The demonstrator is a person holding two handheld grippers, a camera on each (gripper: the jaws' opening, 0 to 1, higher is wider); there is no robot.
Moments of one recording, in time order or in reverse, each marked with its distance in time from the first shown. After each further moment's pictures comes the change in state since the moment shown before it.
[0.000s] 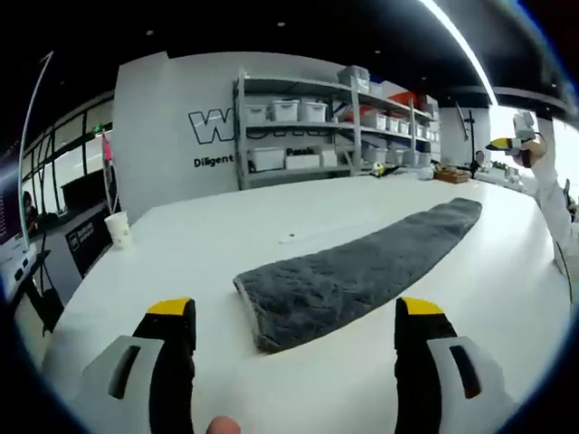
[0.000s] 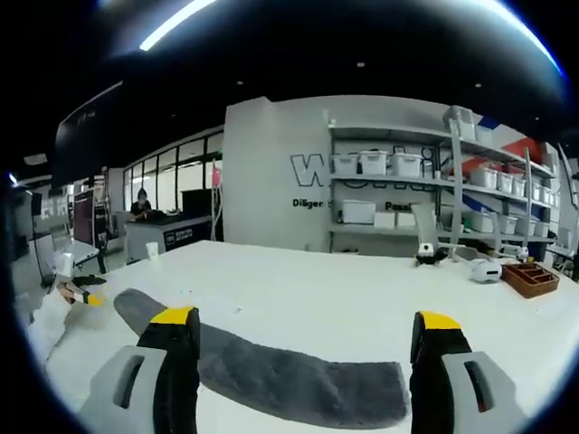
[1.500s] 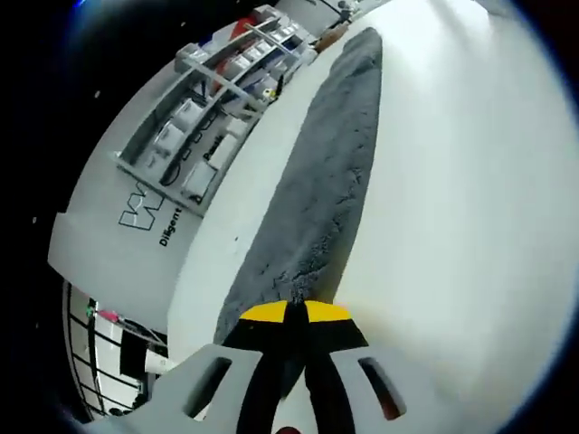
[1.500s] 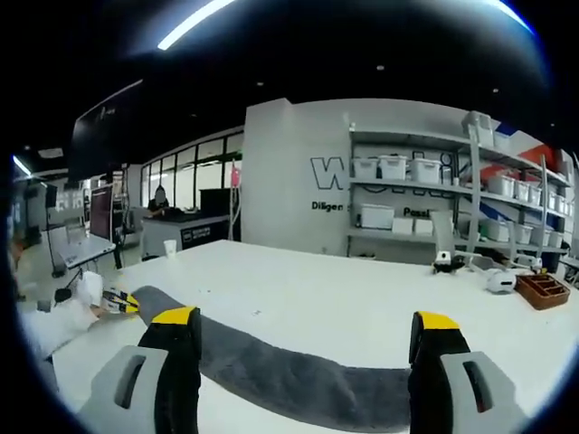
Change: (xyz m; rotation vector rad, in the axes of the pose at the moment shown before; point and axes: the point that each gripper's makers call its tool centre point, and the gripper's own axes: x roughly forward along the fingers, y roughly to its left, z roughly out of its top) left arm 0.057 -0.047 -0.016 0.916 0.188 -0.032; right arm -0.005 0.025 0.012 -0.033 -0.018 0.086
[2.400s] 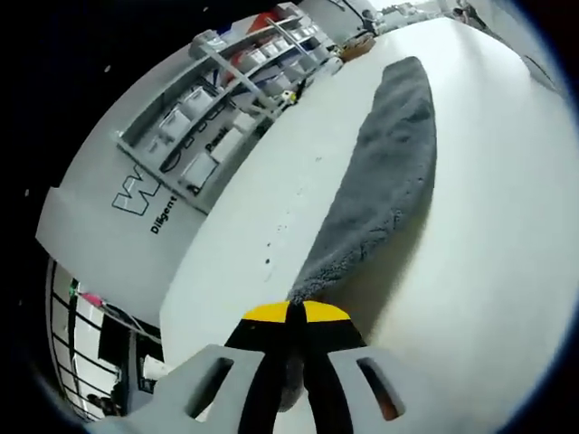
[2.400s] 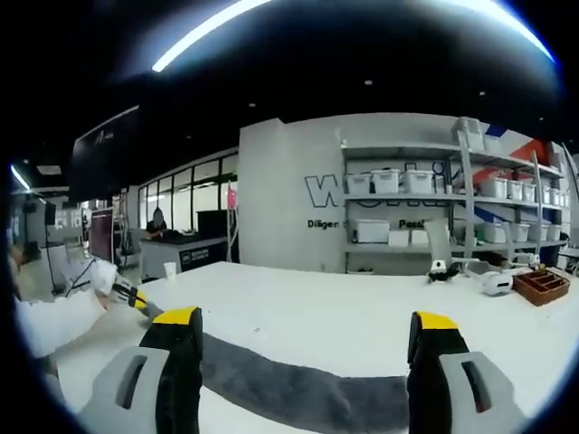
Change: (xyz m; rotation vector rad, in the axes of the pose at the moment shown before) left arm 0.009 0.046 0.035 -0.108 0.012 -0.072; right arm -0.020 -0.019 0.016 0.053 -0.095 -0.013
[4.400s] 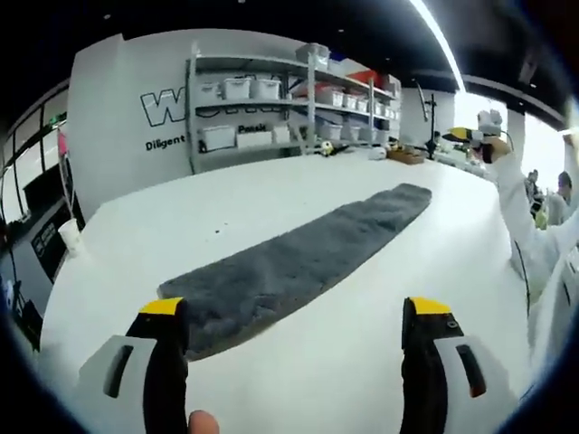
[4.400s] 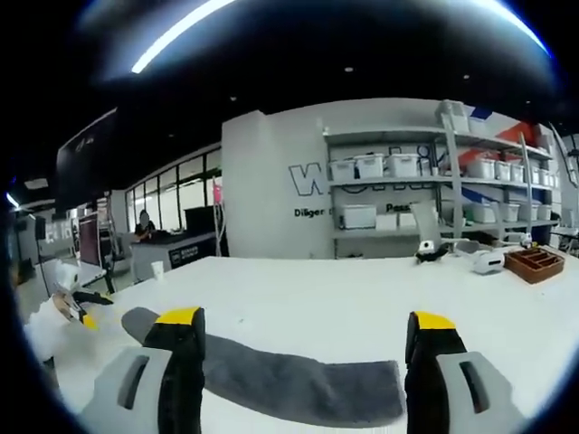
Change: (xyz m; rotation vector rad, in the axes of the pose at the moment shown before) left arm -0.081 -0.059 0.007 -0.749 -0.173 -0.161; right arm 0.005 -0.043 -0.027 0.076 0.062 -0.069
